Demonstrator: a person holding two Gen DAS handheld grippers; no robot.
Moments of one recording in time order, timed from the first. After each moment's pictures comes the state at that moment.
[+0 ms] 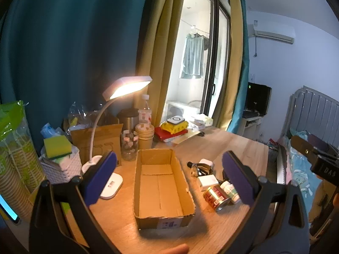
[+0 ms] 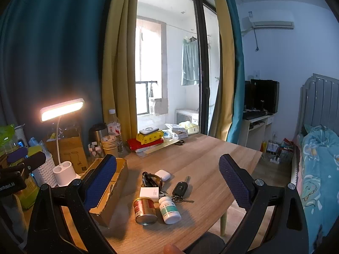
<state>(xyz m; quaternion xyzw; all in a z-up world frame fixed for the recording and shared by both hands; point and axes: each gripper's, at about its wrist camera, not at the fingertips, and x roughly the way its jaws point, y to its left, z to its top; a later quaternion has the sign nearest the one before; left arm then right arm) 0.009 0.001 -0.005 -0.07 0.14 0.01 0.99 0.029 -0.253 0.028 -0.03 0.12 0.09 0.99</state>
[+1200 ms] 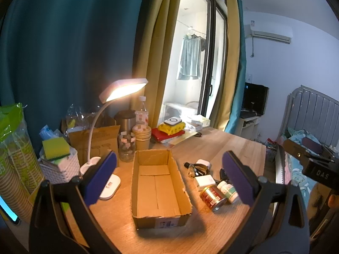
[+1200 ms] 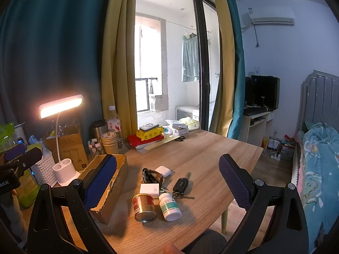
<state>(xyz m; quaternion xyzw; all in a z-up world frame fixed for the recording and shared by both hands) 0.003 -0.006 -0.005 -0.06 0.14 0.00 0.99 0.028 -0.253 0.016 -0.02 0.12 0.09 0.99</state>
